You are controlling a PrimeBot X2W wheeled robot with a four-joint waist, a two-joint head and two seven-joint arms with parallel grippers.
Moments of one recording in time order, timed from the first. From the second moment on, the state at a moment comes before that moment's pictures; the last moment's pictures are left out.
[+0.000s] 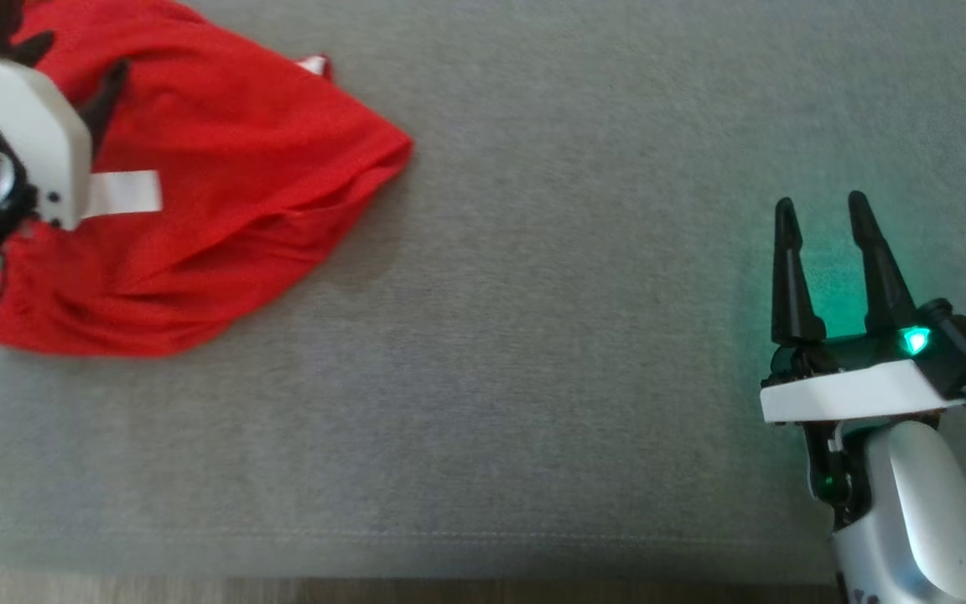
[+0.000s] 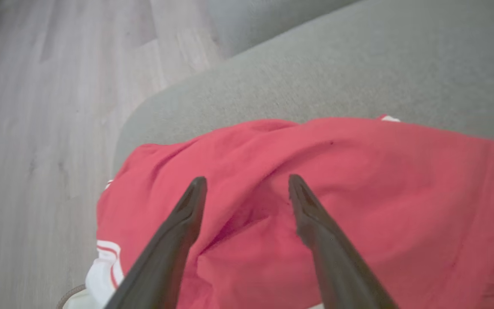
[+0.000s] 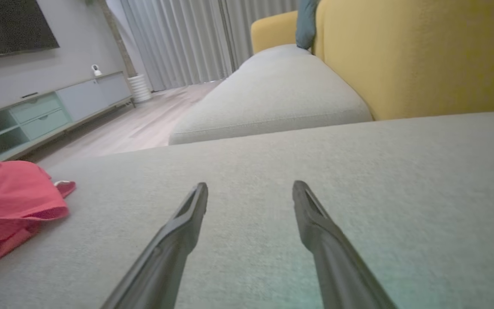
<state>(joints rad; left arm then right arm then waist) -0.93 0.60 -0.64 0.57 -0.54 -0.13 0.27 -0.22 -0.05 0.04 0.17 0.17 0.13 -0.25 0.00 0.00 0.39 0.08</state>
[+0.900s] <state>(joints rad) -1.16 0.61 -0.93 0.89 -0.67 -0.12 -0.05 -0.21 -0.05 0.04 0.20 0.20 0.13 -0.25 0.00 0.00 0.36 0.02</state>
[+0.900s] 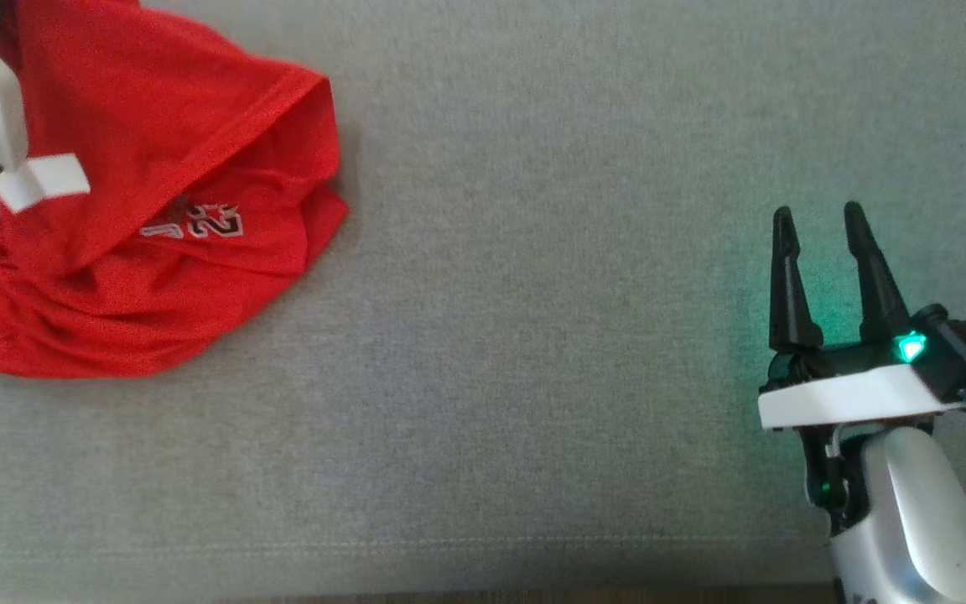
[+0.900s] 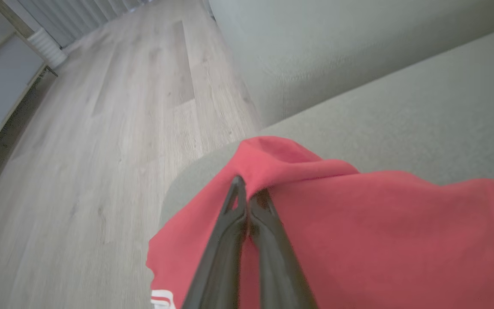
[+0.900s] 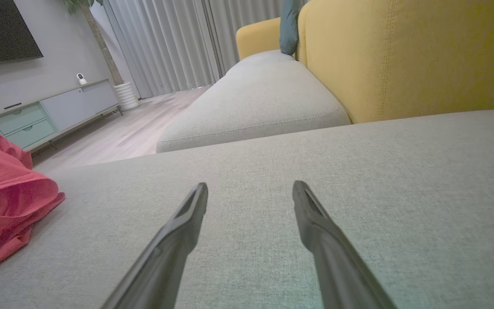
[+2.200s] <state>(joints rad) -0.92 0.20 -0.93 0.44 -0.78 0.25 -0.20 -0.10 -0.05 0.14 0.20 0.31 0.13 -0.25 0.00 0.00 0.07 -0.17</state>
